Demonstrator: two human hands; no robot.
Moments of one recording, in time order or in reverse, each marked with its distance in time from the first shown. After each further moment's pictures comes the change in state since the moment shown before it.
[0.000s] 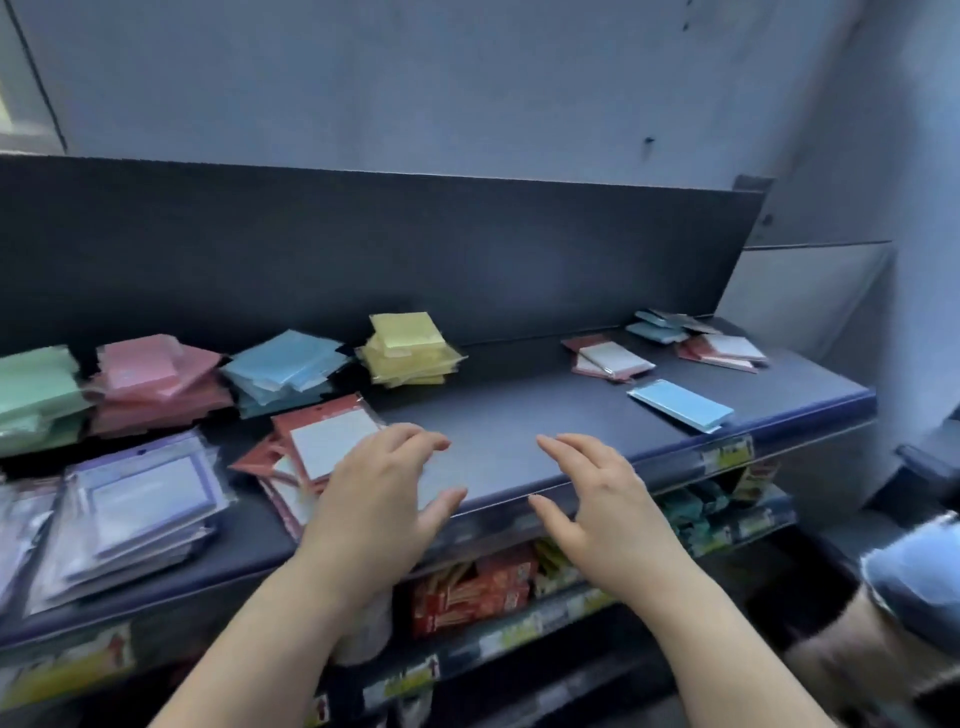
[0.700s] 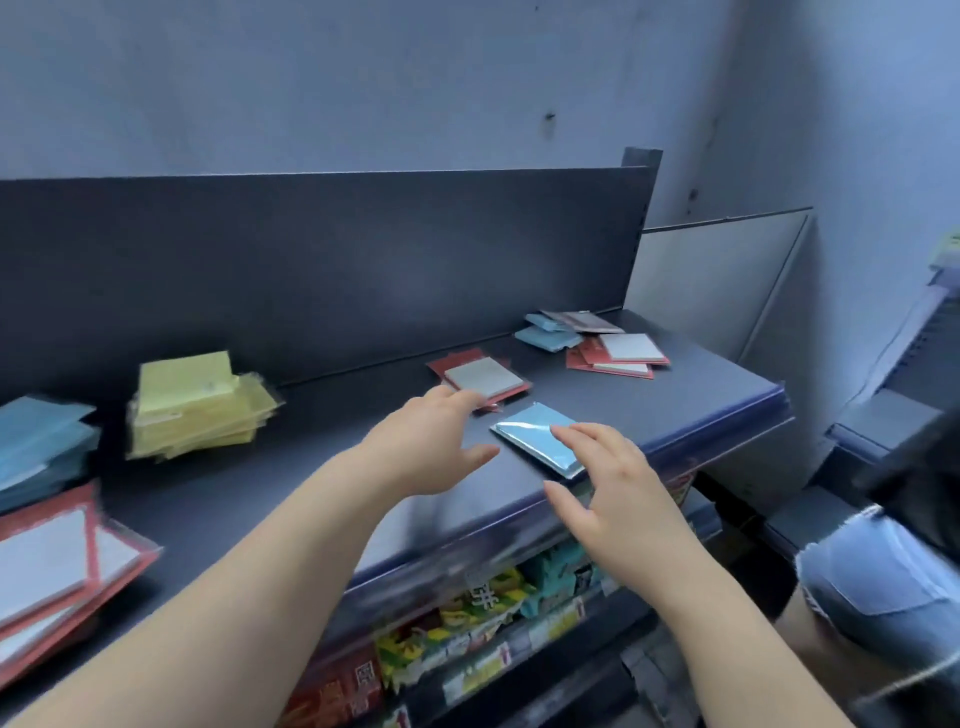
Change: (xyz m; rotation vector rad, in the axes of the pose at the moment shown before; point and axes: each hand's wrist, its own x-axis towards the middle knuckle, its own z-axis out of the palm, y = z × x) left_hand 0.204 0.132 0.130 0.110 -0.436 0.052; right_hand 0.045 0.196 -0.058 0.070 0.087 0.130
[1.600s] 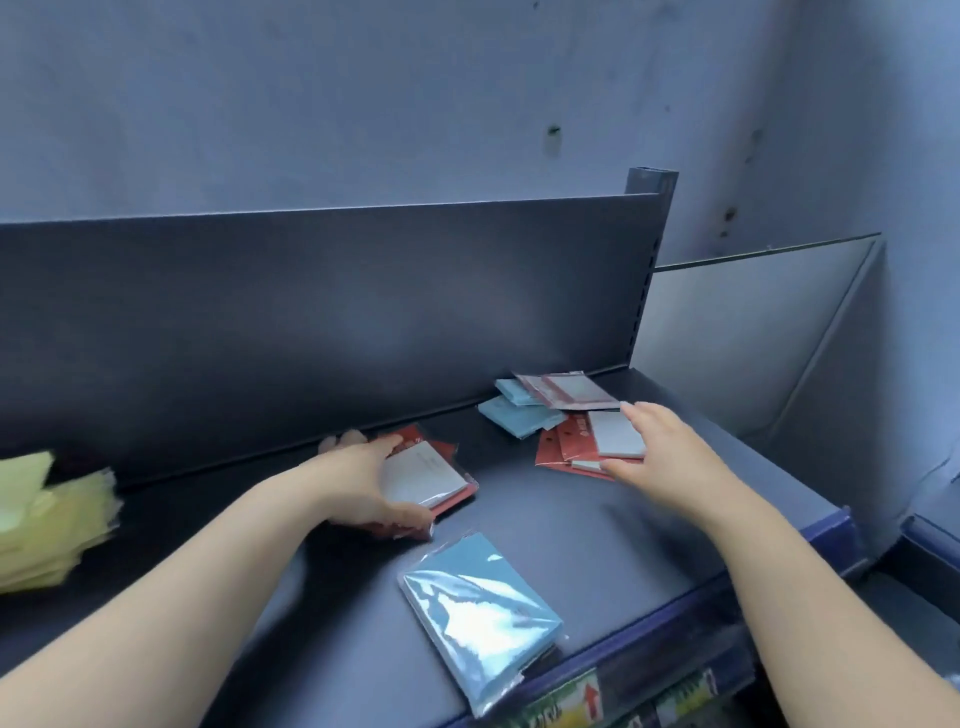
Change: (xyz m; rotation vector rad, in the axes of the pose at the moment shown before) left_hand 0.165 -0.043 0.025 0.057 -0.208 -0.359; right_hand 0.206 0.194 -0.024 -0.144 -0.191 0.159
